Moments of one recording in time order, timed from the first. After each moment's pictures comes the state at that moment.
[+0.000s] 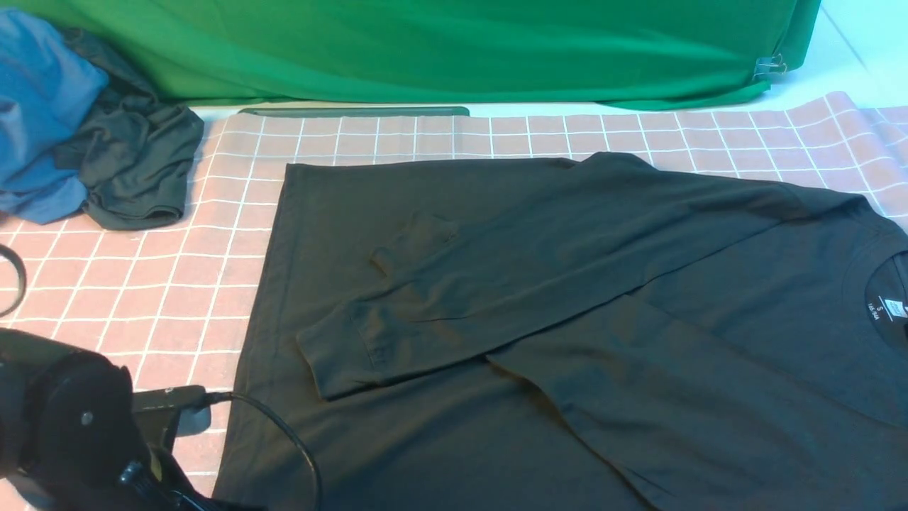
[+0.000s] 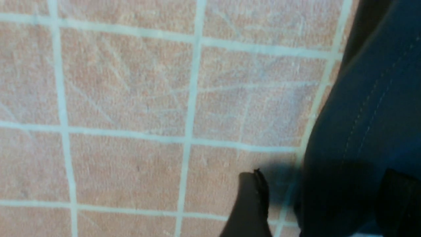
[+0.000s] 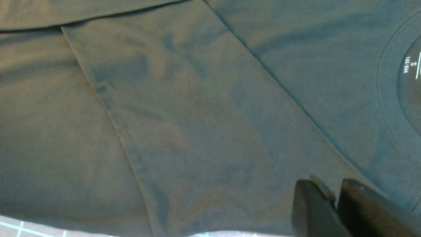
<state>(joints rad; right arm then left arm) 0.24 0.93 -0.89 0.01 1.01 0.07 -0.33 1.31 -0.51 -0.06 0.85 -0.41</state>
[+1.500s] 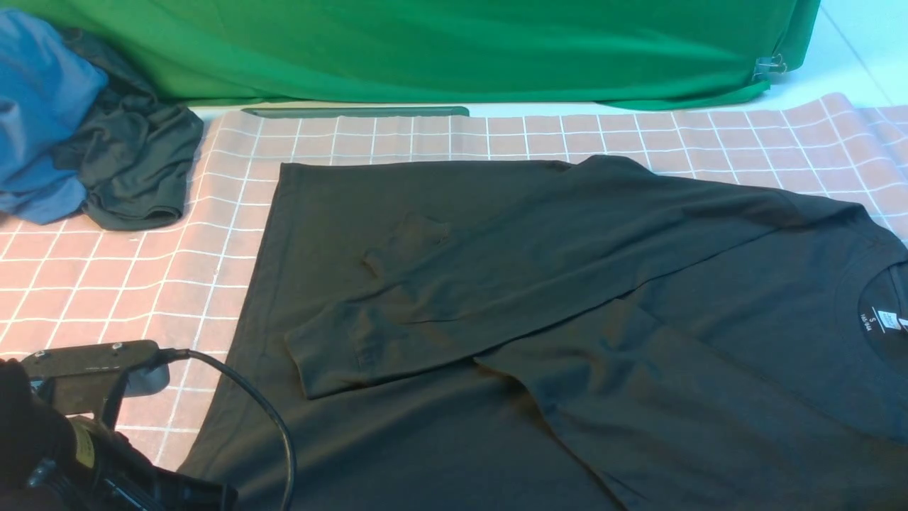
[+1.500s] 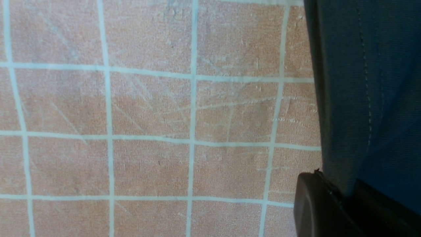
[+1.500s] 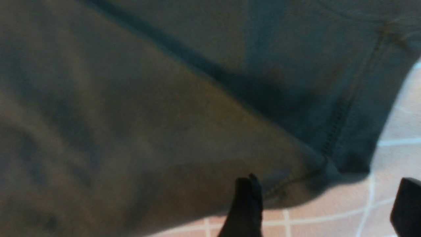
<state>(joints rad) -0.17 1.43 -0.74 -0.06 0.94 0.08 -0.33 1.06 -0.58 0.01 1.00 -0.40</state>
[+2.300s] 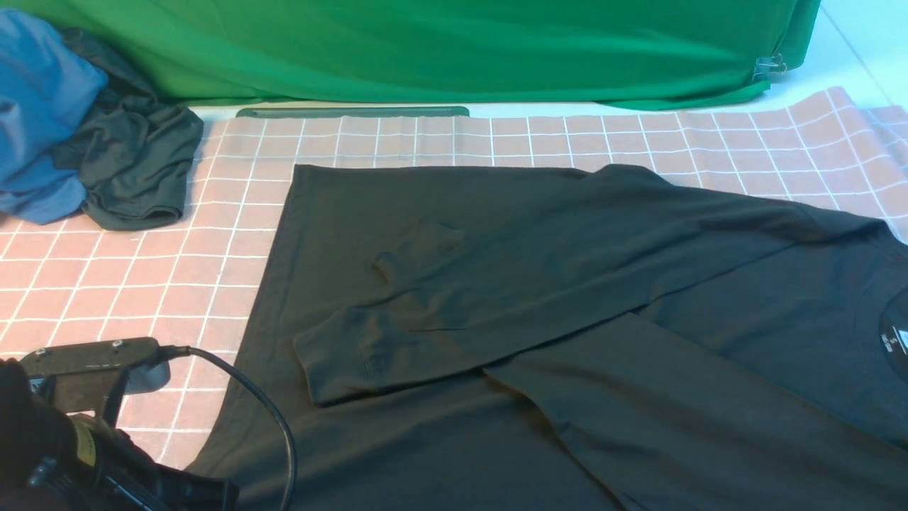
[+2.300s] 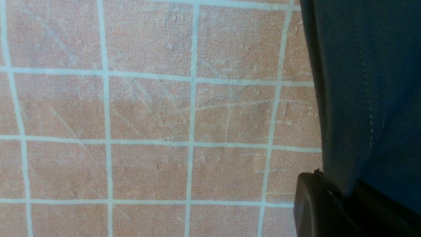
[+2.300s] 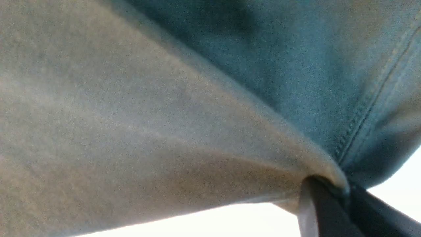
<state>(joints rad) -0.18 1.50 -0.75 -0.14 1.14 0.06 -0.33 1.06 -0.58 0.01 0.99 -0.40</state>
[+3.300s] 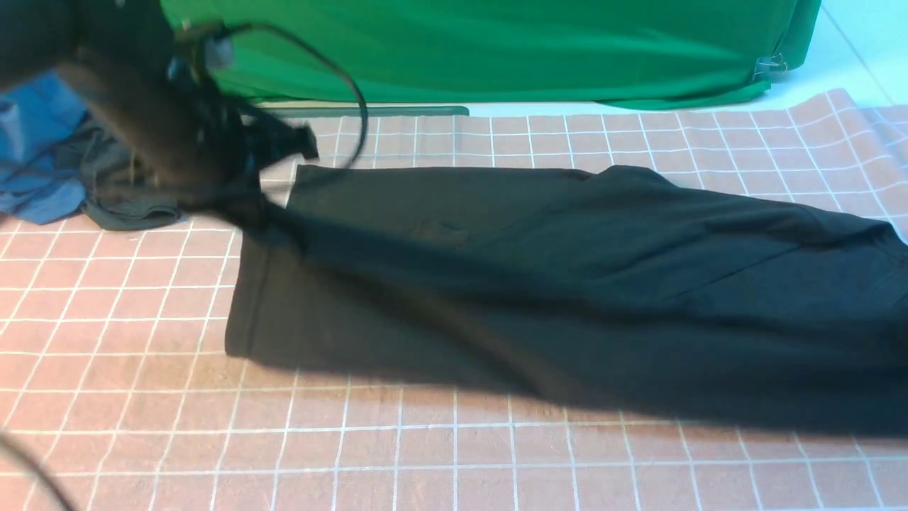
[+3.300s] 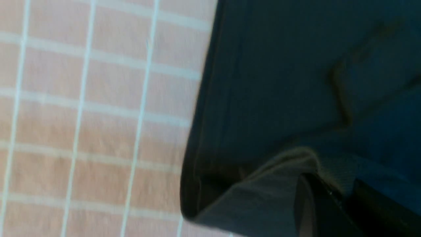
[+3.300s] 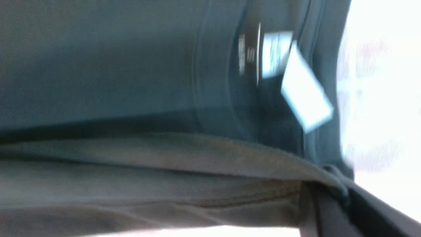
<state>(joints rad) -0.18 1.76 -1.34 -0.12 1.21 0.05 -0.17 1.69 -1.48 0.02 1.06 -0.41</state>
